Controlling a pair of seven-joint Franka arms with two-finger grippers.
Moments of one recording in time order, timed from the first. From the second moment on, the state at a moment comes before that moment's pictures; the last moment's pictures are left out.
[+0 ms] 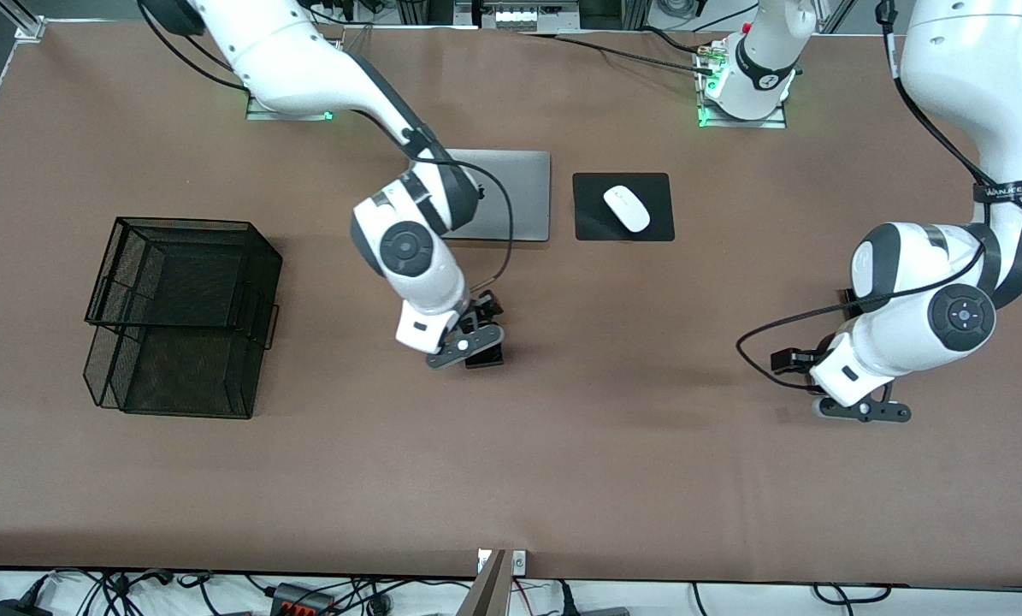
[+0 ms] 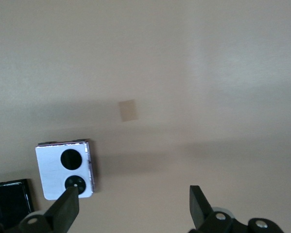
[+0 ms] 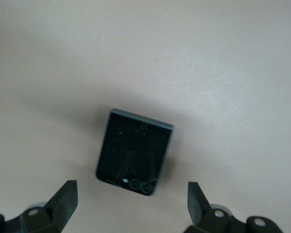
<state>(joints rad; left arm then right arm) 0.02 0.53 -0.05 -1.68 0.03 2.19 0.01 0.58 0.80 0.08 -1.41 0.02 2.30 0.22</state>
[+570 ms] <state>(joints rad) 0.14 0.54 -0.05 -1.84 0.03 2.45 0.15 0.61 0.87 0.06 -1.38 0.02 2.30 0.36</state>
